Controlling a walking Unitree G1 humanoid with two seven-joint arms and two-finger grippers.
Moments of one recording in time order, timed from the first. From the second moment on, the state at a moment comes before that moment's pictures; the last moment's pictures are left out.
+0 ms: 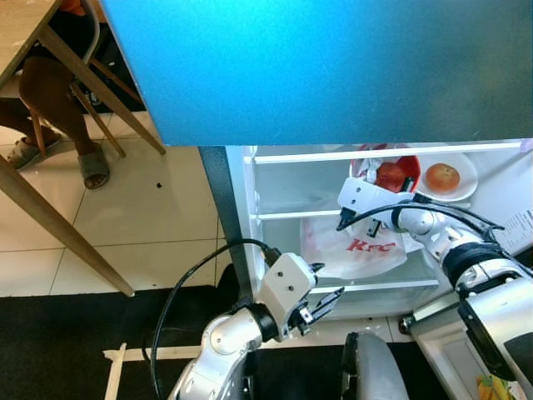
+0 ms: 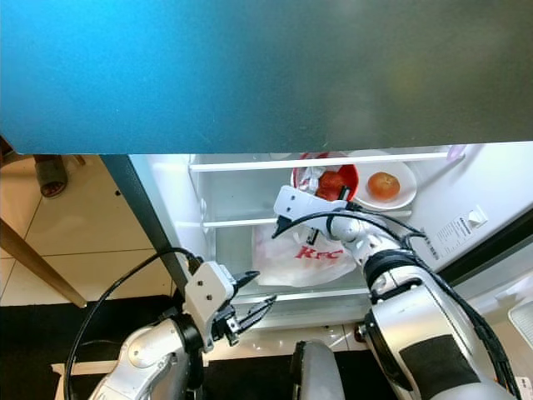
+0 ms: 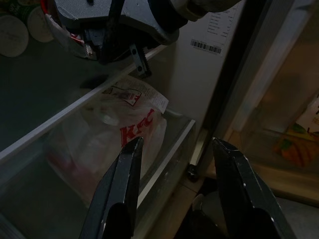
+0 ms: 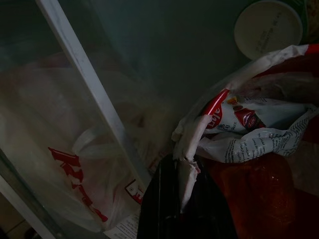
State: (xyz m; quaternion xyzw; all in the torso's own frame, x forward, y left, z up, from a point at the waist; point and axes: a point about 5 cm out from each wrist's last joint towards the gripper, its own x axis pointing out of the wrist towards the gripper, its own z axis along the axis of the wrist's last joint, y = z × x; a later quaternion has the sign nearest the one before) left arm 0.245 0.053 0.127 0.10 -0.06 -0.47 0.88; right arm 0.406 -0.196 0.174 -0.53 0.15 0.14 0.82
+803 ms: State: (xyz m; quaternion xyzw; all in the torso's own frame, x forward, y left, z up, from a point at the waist) left arm 0.241 0.057 0.125 0.11 -0.04 -0.48 0.87; right arm 0.406 -0.206 0.177 -0.54 0.15 0.11 0.82
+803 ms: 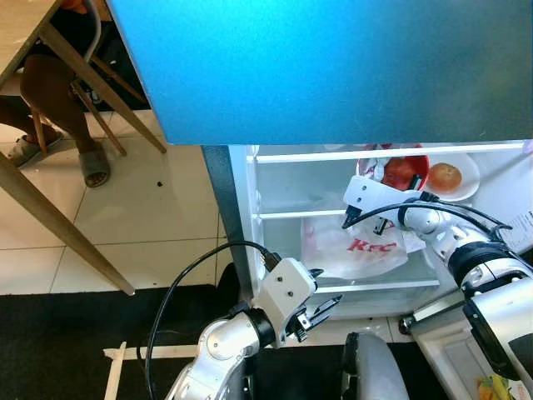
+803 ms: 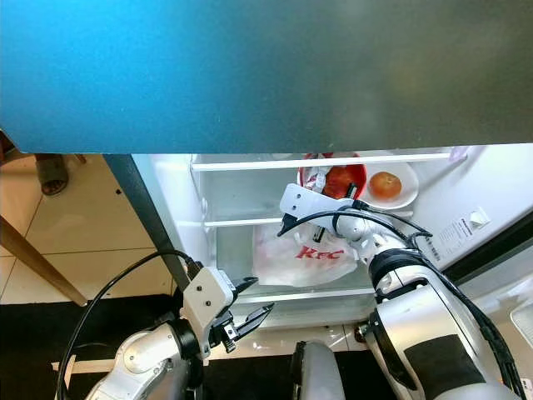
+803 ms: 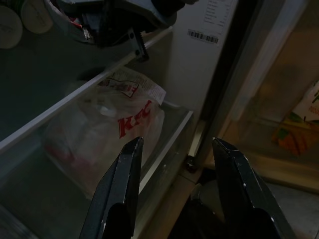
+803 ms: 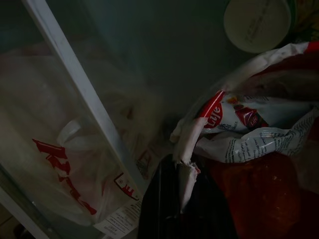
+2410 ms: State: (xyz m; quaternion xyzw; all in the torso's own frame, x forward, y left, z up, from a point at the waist) left arm 0.256 0.053 0.126 0.12 -0.04 -0.48 0.87; right arm 0.411 -0.212 0.199 -0.54 0.12 0.08 0.83
